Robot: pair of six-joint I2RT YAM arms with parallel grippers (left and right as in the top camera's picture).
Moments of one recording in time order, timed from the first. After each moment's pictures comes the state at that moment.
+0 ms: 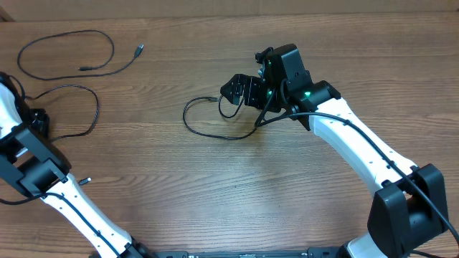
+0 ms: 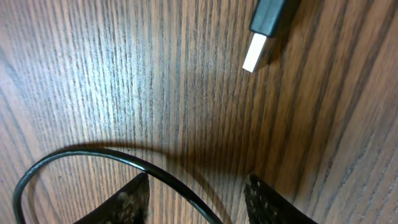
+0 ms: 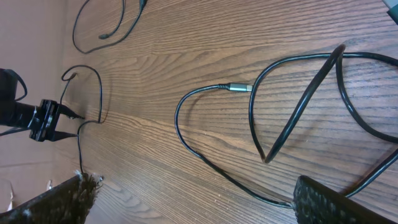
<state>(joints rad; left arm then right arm) 0.69 2.57 2.28 -1.40 -0.18 -0.97 0.45 1.73 1.35 -0.45 -0.40 0.62</state>
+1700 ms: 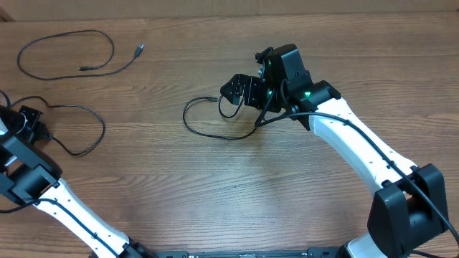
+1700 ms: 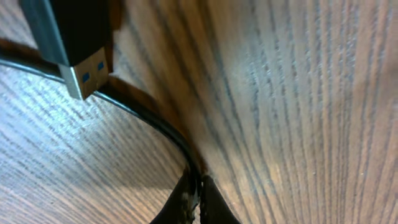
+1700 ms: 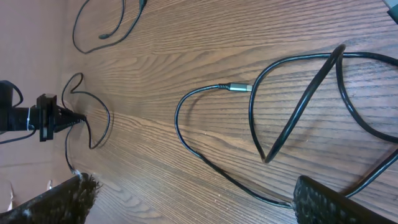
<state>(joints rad) 0.77 2.57 2.30 -1.35 0.18 -0.43 0.45 1.73 1.35 -0.46 -0.40 0.62</state>
